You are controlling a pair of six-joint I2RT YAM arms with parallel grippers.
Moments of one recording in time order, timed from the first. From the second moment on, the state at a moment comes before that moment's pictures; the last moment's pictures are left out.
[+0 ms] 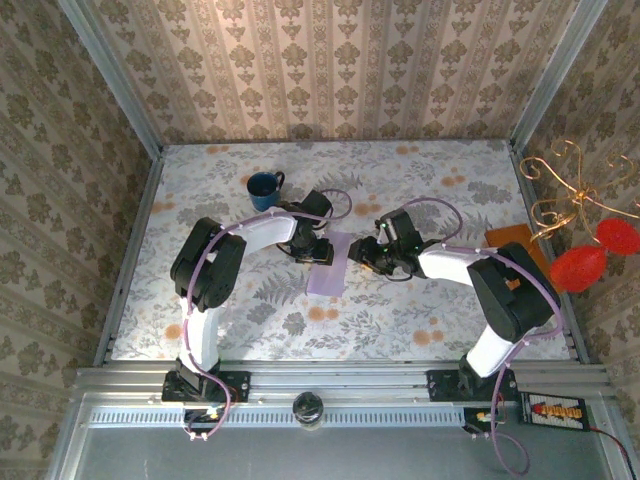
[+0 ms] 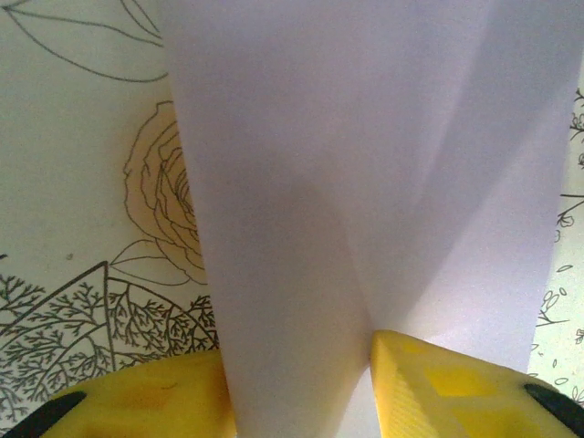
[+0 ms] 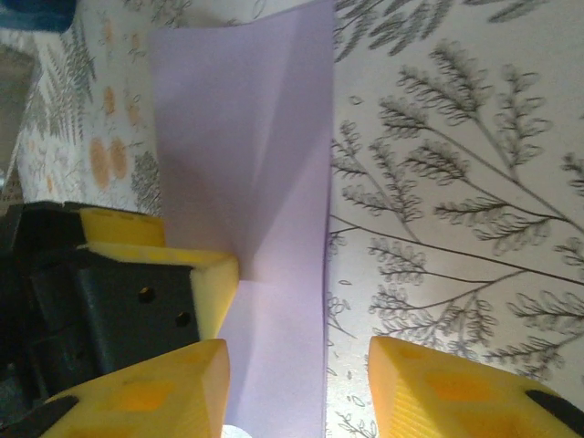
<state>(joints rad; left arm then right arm) -0.68 2.03 1.36 -0.69 0.17 -0.42 0.45 1.68 0.78 0.05 -0.40 0.87</state>
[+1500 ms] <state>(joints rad) -0.68 2.03 1.36 -0.69 0.18 -0.43 0.50 1.88 0.91 0.04 -0.47 0.88</state>
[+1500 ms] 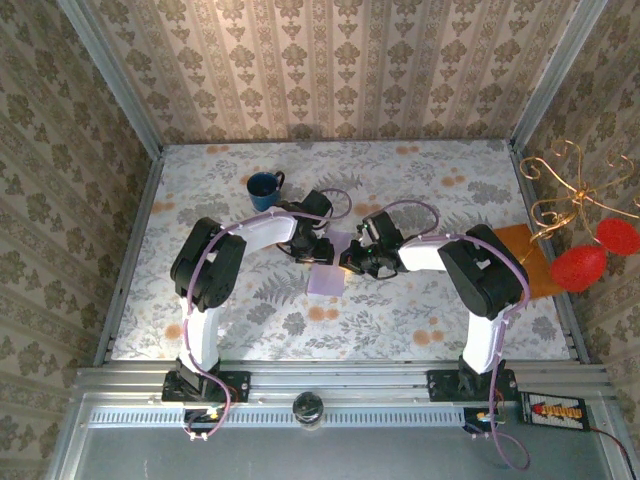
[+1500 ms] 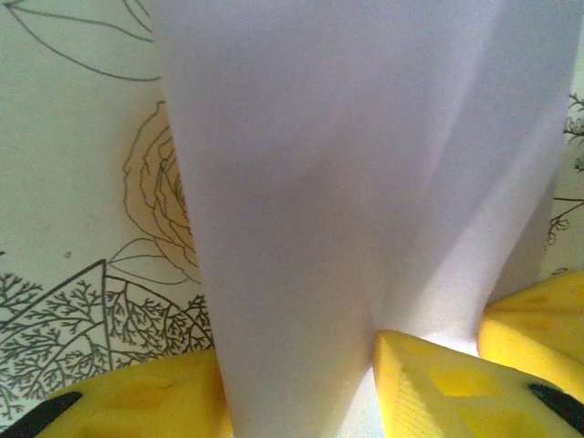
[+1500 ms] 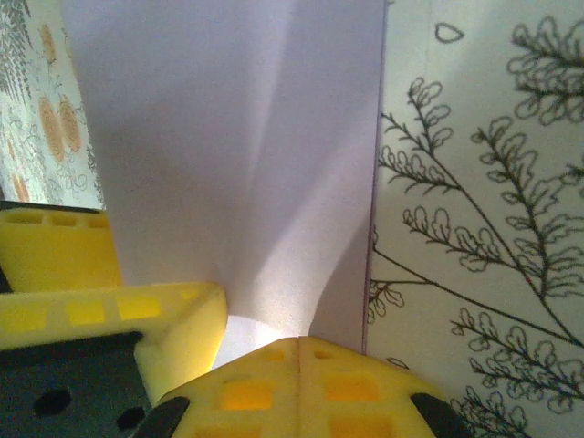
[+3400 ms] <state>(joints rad) -0.57 1.92 1.12 -0.39 0.55 -0.57 0.49 2.00 1.12 -0.23 -0.55 0.61</state>
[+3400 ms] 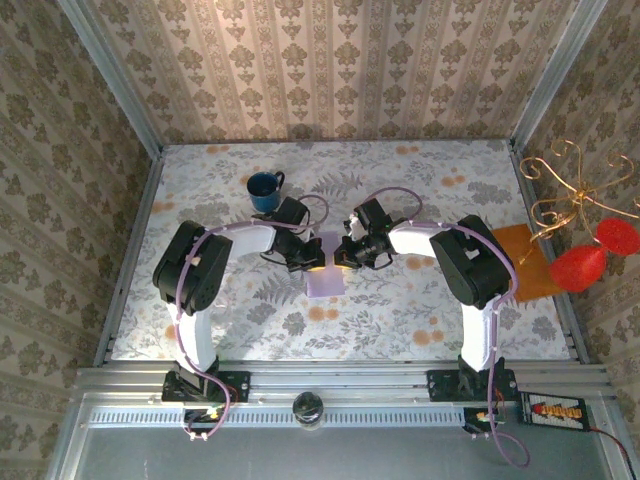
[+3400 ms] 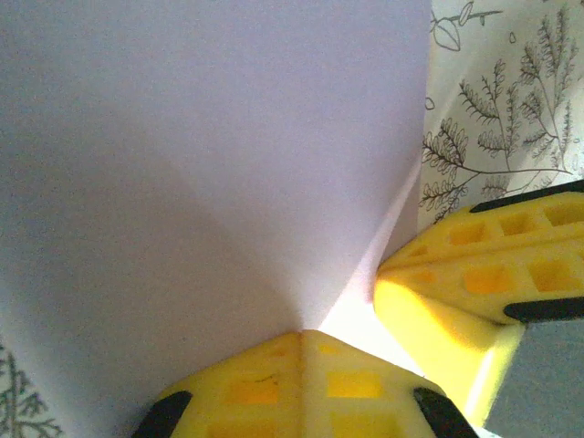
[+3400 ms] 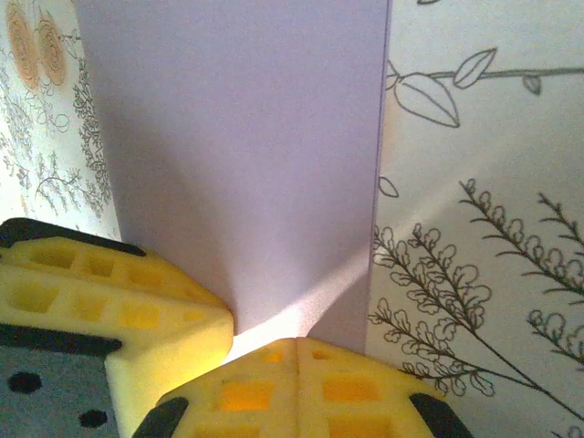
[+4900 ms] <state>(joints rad) -0.29 1.86 0.88 0.01 0.65 -0.63 0.49 2.01 1.12 -0.23 -0.54 0.64</state>
